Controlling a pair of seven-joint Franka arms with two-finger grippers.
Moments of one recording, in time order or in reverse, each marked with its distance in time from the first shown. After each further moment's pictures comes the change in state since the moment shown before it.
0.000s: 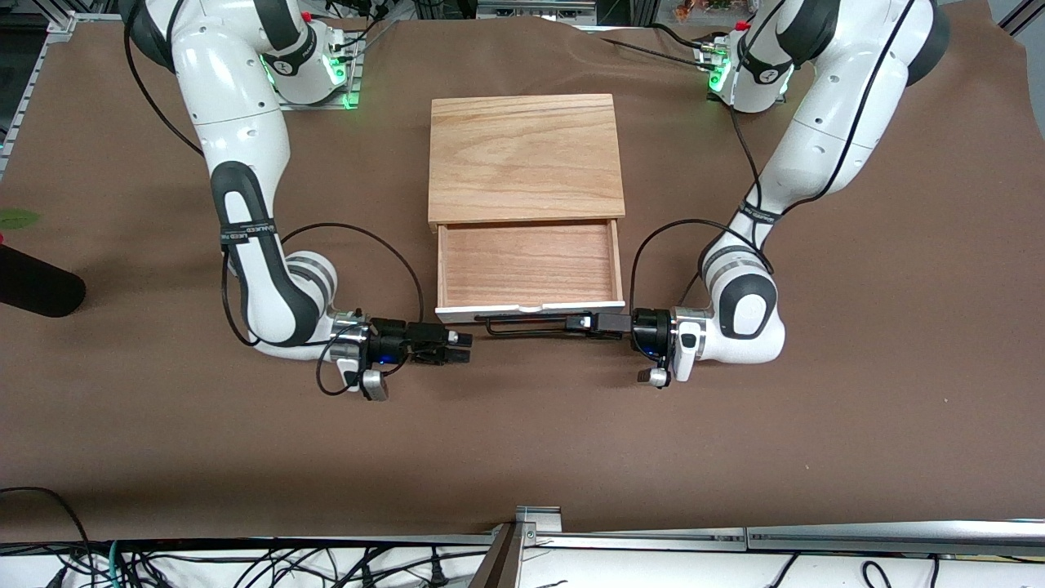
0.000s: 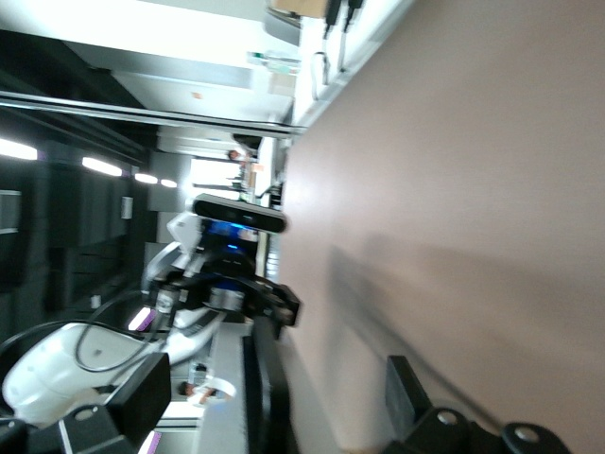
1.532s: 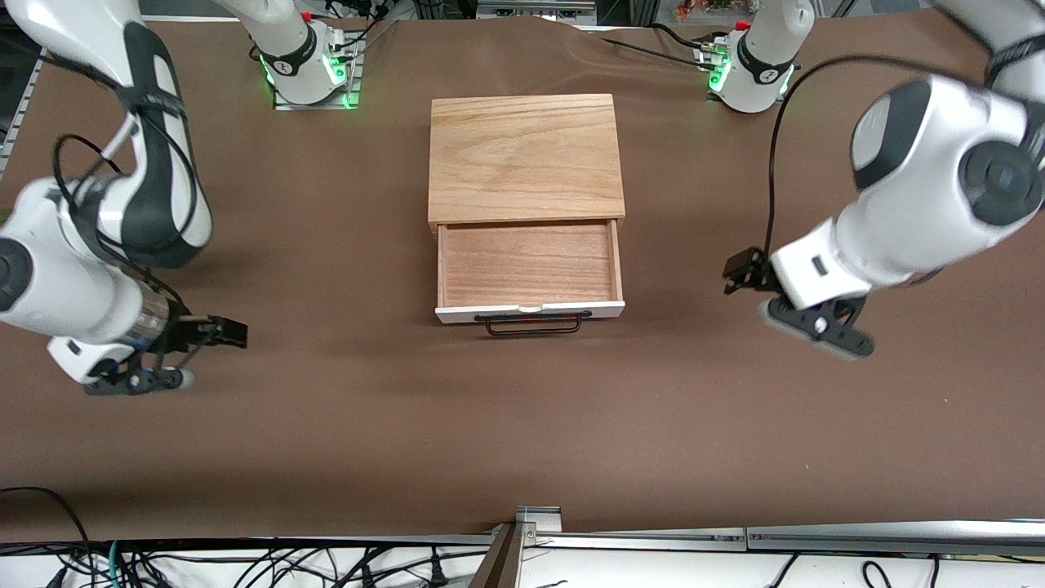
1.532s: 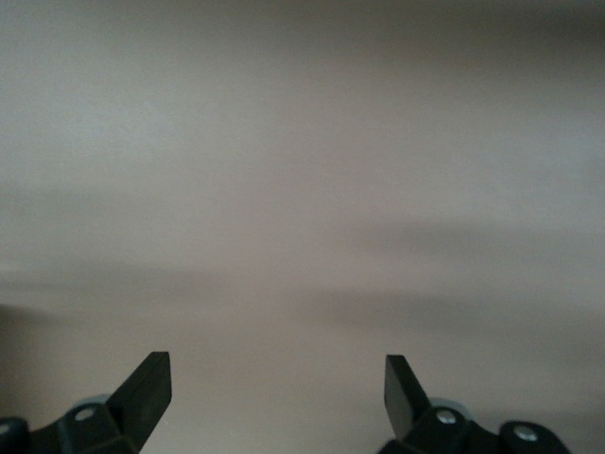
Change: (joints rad) left arm 0.020 -0.600 0.008 0.089 1.494 -0.103 -0.596; right arm -0.186 -0.453 -0.031 -0.034 -1.638 0.059 0.755
